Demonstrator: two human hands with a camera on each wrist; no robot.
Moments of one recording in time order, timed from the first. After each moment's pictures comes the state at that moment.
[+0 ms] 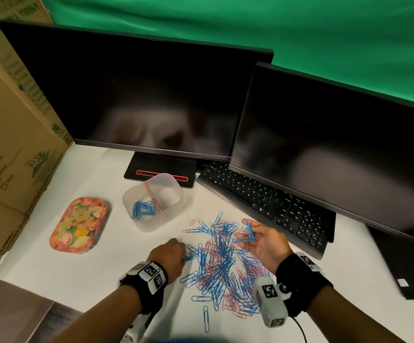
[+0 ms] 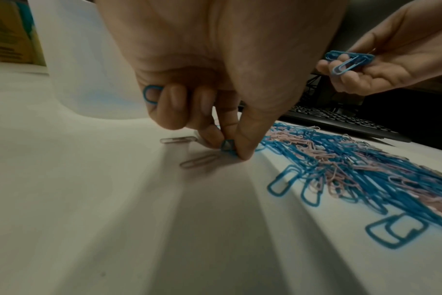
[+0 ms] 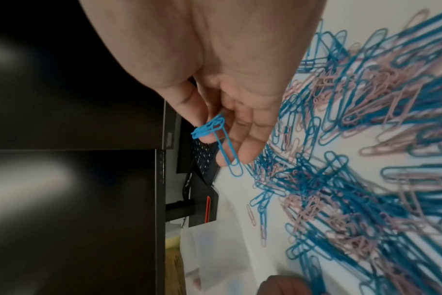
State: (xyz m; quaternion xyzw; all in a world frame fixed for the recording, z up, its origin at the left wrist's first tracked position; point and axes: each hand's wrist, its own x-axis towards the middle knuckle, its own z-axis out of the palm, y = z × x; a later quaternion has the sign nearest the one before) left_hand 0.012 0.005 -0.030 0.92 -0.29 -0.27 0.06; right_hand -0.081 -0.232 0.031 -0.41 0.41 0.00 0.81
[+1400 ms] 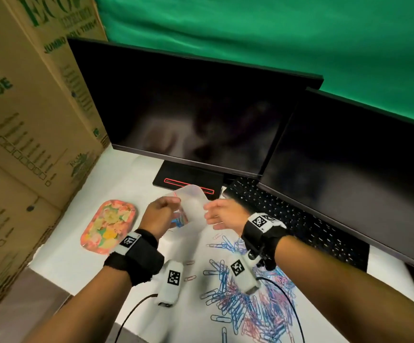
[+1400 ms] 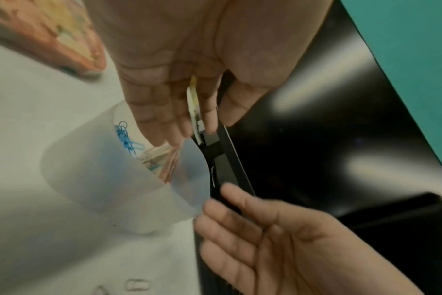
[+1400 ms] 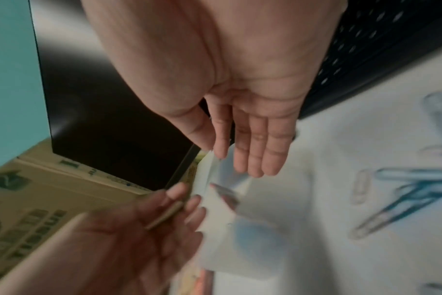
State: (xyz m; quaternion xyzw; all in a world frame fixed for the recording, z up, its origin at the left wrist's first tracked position) left_hand 0.102 0.033 0.062 0.73 0.13 -0.21 0.64; right_hand 0.068 -0.149 0.069 -0.67 0.24 0.25 0.66
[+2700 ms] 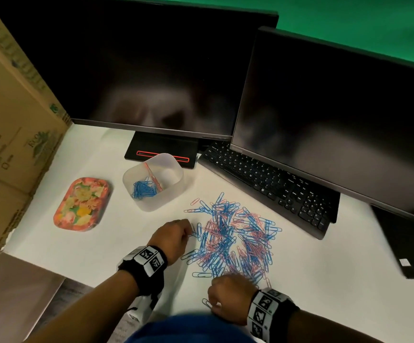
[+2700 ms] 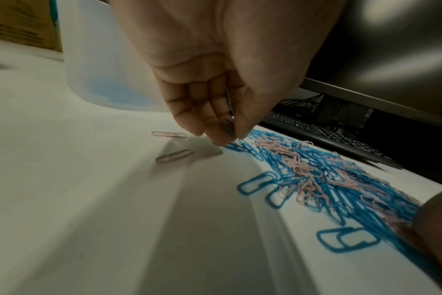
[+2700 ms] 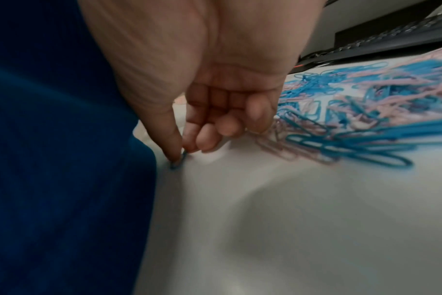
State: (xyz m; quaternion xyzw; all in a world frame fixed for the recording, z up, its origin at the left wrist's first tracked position) left_hand 0.000 0.008 -0.023 0.91 -0.27 -0.24 0.22; right_hand -0.160 -0.141 -0.015 -0.92 -0.15 0.33 0.14
